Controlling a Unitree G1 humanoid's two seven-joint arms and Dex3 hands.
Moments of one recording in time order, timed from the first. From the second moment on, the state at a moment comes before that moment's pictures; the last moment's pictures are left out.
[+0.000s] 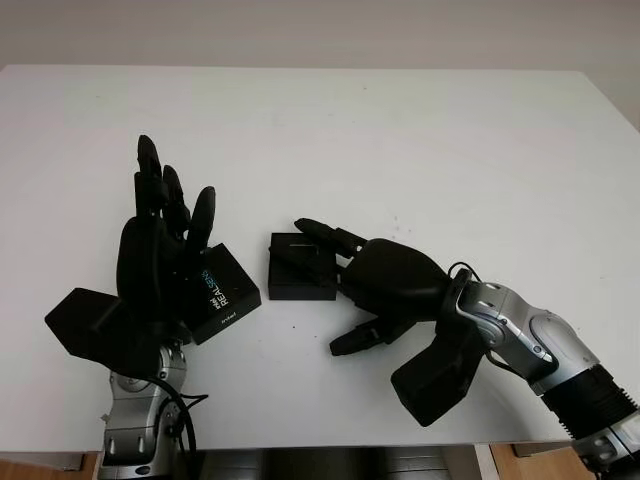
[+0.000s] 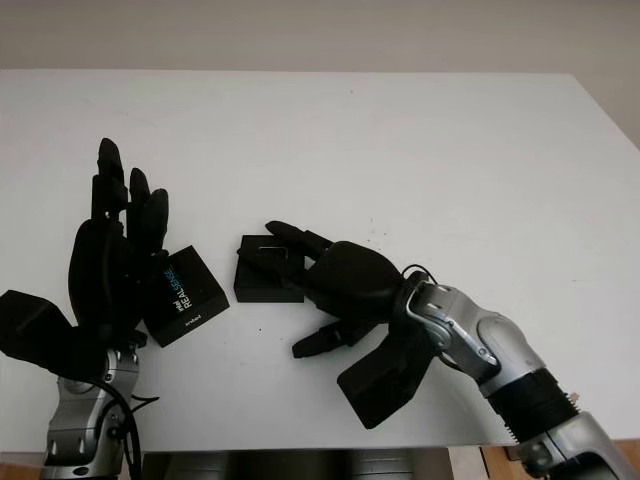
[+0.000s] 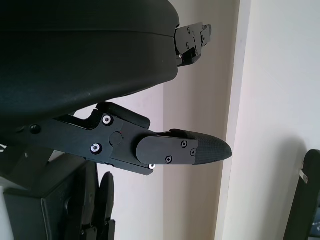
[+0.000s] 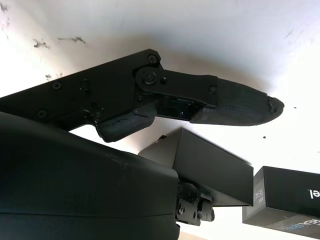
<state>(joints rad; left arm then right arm) -0.06 0.04 0.13 -0.18 -0.14 -0.08 -0.01 -0.47 -0.58 0.43 0.15 -0.83 -0.52 0.27</state>
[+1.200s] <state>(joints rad) -0.03 0.29 0.25 -0.28 -0.04 -0.11 -0.12 -0.45 -0.46 0.02 -0.06 -0.18 -0.12 0.33</state>
